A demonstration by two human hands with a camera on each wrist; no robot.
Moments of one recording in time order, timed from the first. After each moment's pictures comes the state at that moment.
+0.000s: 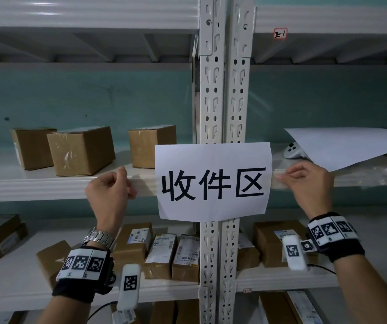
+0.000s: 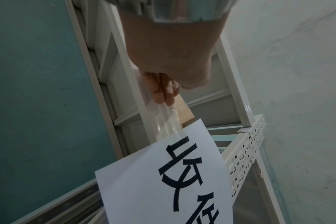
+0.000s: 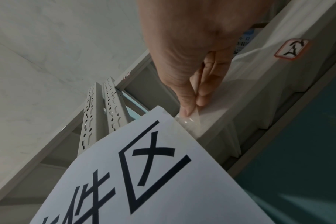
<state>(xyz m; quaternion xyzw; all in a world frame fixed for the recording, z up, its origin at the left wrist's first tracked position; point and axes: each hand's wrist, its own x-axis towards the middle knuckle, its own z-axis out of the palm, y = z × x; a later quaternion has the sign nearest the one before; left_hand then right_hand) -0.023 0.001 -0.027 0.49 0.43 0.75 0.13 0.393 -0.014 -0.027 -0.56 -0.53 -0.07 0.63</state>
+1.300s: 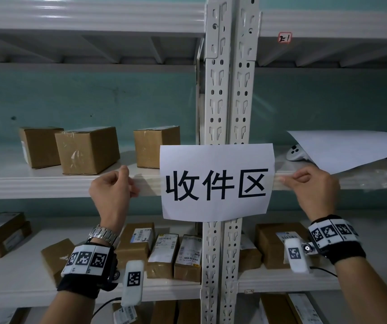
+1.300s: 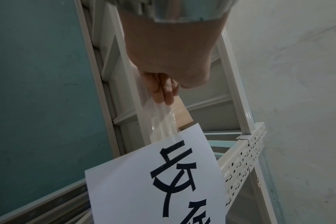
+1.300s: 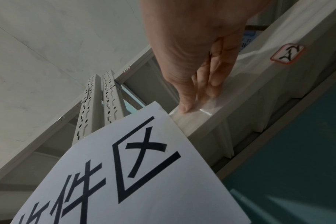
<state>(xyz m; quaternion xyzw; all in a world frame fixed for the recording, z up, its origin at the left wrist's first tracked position) -0.024 -0.002 -0.024 0.47 0.43 0.76 0.14 0.386 -0.025 -0.023 -0.61 -0.50 -0.13 0.59</state>
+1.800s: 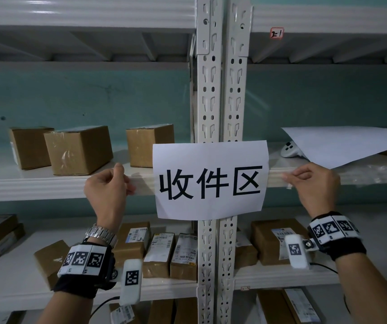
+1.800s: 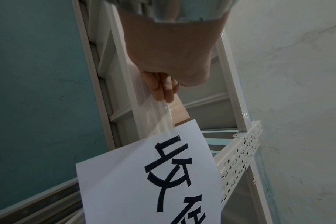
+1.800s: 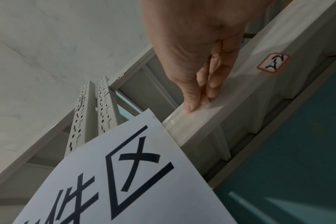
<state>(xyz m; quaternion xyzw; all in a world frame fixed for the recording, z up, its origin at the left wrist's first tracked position) -0.016 -0.001 -0.021 0.47 0.42 0.77 0.15 0.399 -0.027 -0.023 -0.61 -0.49 -0.09 0.62</state>
